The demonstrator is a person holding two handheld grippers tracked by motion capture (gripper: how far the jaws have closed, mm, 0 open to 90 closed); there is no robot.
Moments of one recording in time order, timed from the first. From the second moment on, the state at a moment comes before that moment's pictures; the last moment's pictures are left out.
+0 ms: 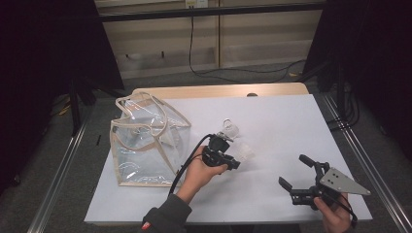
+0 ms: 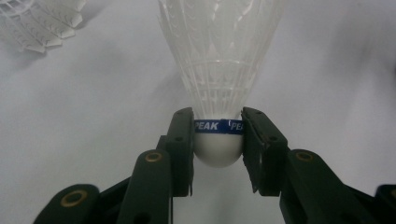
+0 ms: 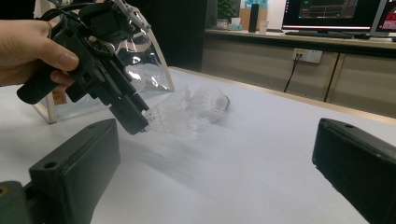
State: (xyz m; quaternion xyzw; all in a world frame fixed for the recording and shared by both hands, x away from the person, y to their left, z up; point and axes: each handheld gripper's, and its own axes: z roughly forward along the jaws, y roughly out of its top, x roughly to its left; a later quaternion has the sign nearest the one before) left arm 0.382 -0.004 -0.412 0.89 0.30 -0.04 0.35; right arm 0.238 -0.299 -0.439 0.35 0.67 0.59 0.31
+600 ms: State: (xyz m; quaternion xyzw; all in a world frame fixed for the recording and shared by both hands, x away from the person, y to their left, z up) left arm 0.383 0.004 -0.390 0.88 0.29 -0.05 0.36; right arm 0.238 -0.299 -0.439 0.34 0.67 0.59 0.31
